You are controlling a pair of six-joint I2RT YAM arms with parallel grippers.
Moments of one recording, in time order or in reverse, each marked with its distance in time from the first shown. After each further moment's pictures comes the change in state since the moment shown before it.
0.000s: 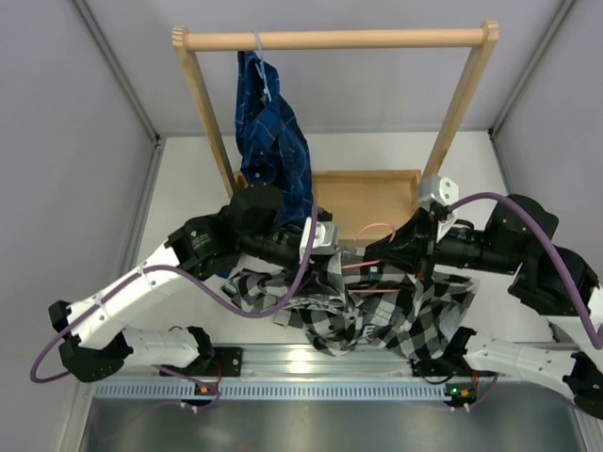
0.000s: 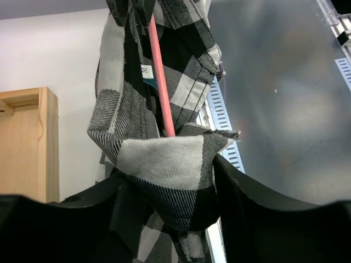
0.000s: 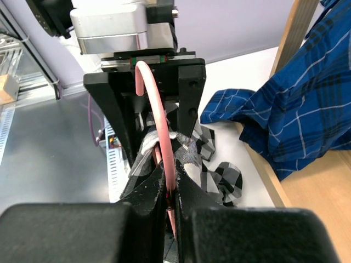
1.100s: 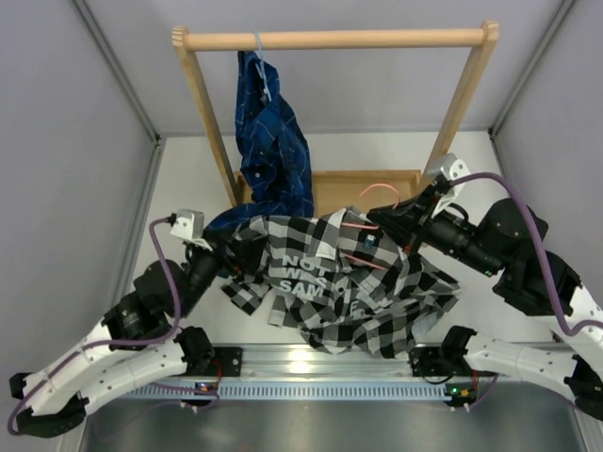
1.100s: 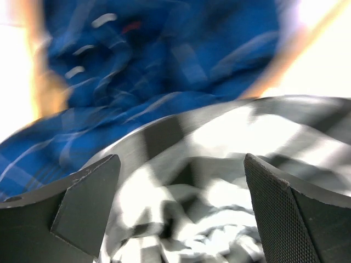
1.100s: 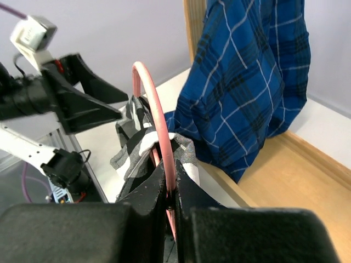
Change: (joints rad) left arm 0.000 -0.740 -0.701 0.358 -1.337 -0.690; right arm 0.000 -0.036 -0.137 0.207 0.375 0.105
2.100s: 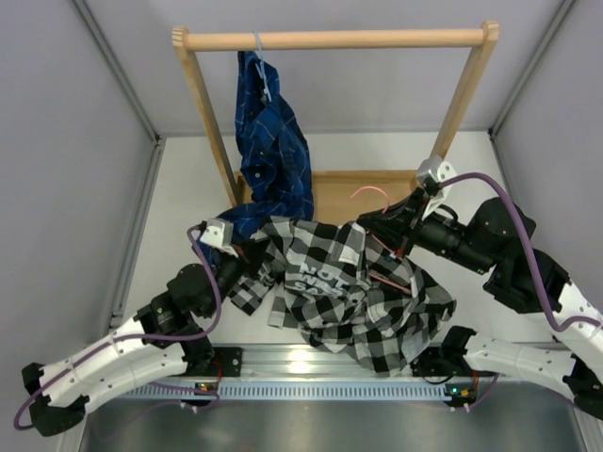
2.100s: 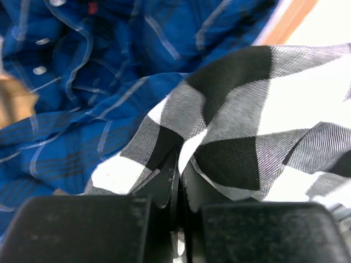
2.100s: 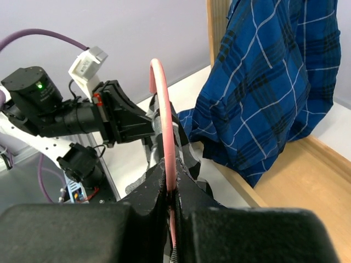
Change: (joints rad) left arm 0.004 0.048 -0.160 0.249 0.127 0.089; right arm 0.000 0.024 -0.012 0.041 -0.084 0.021
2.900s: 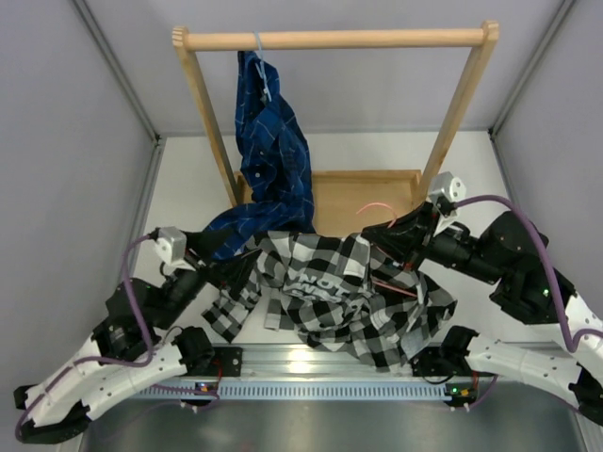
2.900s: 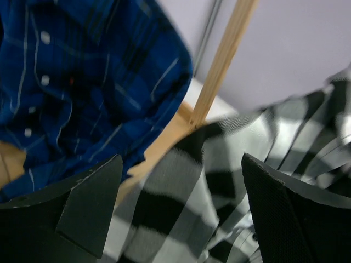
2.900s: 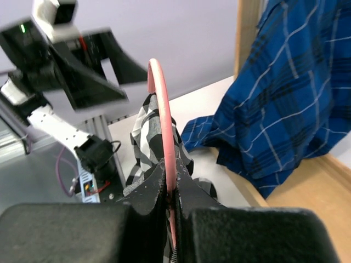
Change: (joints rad) left arm 0.000 -0.203 0.183 -0.131 0.192 0.129; right arm 0.000 -0.097 -0.115 0.078 -0.116 -0.028
